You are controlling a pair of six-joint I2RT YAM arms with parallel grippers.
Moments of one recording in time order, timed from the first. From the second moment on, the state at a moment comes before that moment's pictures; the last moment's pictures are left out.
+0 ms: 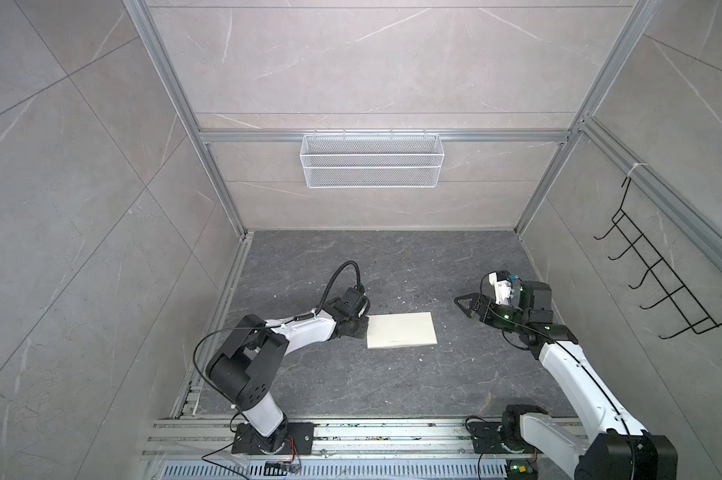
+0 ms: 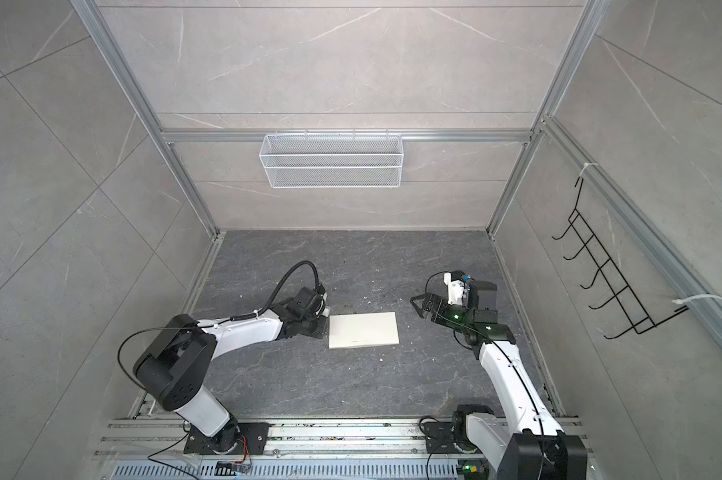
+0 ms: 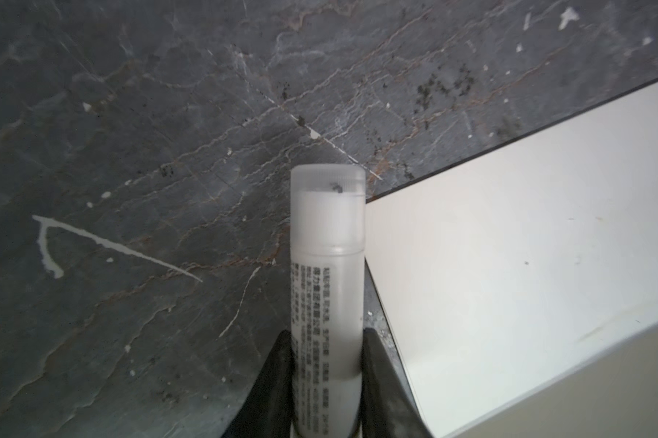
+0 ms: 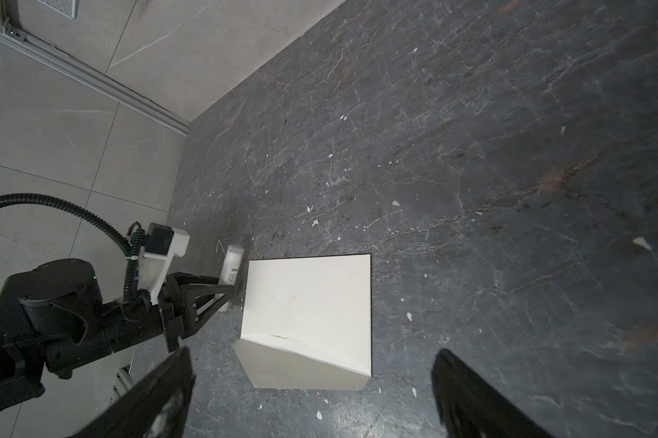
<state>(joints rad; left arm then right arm) -0.67 1.60 0.86 -0.28 -0.06 -0.29 -0.05 1.03 0.68 -0.35 -0.64 0.37</state>
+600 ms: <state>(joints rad) -0.67 1.04 0.52 0.15 0.17 0.09 0.25 1.02 0.92 -0.47 -0.70 0.33</state>
